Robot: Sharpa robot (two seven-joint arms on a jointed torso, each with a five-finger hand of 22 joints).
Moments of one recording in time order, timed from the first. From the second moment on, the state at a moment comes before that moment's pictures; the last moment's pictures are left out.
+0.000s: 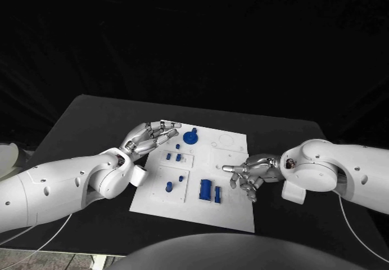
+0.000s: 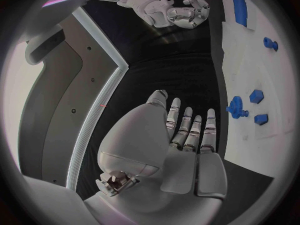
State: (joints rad) left arm 1.06 -0.85 -0.20 1.47 -0.25 -0.16 0.64; left_hand 1.48 0.13 -0.07 0.29 0.52 0.64 0.14 0.32 0.08 0.21 0.14 0.67 0.06 0.18 0.13 0.22 0.04 0.15 0.29 0.21 0.06 0.44; right arm 1.10 -0.97 -0.13 1.66 -0.44 0.20 -0.34; right_hand 0.86 0.10 -0.12 0.28 0.12 0.82 0.09 0.49 0.94 1.06 0.03 0.80 0.98 1.21 -0.02 0.69 0.50 0.16 1.13 0.08 0.33 1.16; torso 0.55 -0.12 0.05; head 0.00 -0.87
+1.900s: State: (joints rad) left arm 1.05 -0.79 -0.03 1.55 -0.15 -0.59 0.58; left_hand 0.51 0.01 -0.10 0.12 0.10 0.15 0.00 0.01 0.00 0.00 -0.01 0.06 0.00 0.00 0.01 0.00 0.00 0.06 0.00 0.10 0.01 0.00; right arm 1.03 -0.81 -0.03 1.56 -0.16 -0.51 0.52; right_hand 0.01 0.00 0.00 0.00 0.00 0.00 0.00 0.00 0.00 0.00 0.00 0.00 0.00 0.00 0.00 0.00 0.00 0.01 0.00 0.01 0.00 0.00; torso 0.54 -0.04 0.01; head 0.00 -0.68
